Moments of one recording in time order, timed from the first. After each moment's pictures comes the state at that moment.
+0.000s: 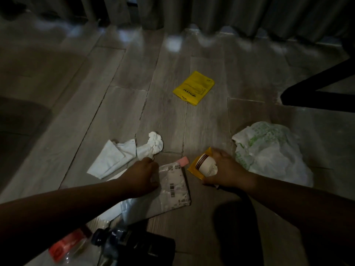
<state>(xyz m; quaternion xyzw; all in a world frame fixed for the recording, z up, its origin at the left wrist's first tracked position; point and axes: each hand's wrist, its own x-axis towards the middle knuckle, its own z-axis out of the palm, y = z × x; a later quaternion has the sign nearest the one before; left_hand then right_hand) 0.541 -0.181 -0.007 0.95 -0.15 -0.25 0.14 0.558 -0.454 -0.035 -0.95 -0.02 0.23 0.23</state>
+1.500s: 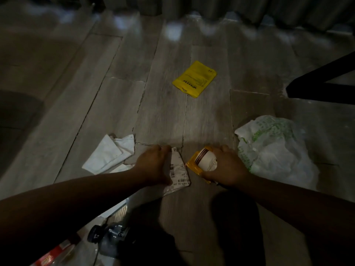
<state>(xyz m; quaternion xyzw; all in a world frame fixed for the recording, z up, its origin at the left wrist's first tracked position) 0.563 -0.215 -0.036 0.96 -0.10 -0.24 0.13 0.559 -0.449 -0.048 -0.96 0.00 0.20 0.17</state>
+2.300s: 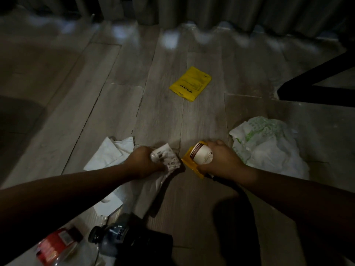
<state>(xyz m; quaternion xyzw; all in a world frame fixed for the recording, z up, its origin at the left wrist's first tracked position) 0.562 -0.194 -0.005 0.91 0.00 -0.26 0.32 0.563 -0.441 -0.014 -0.96 -0.01 0.18 0.22</state>
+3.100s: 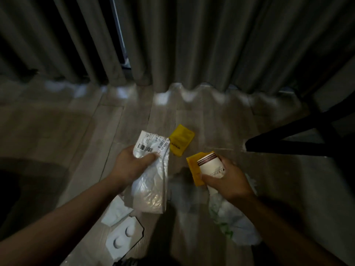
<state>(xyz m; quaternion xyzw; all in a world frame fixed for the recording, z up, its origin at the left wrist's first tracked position) 0.640 -0.206 0.290 0.81 0.13 -0.12 0.56 0.603 -0.463 0.257 -0.90 0.14 0.07 0.40</state>
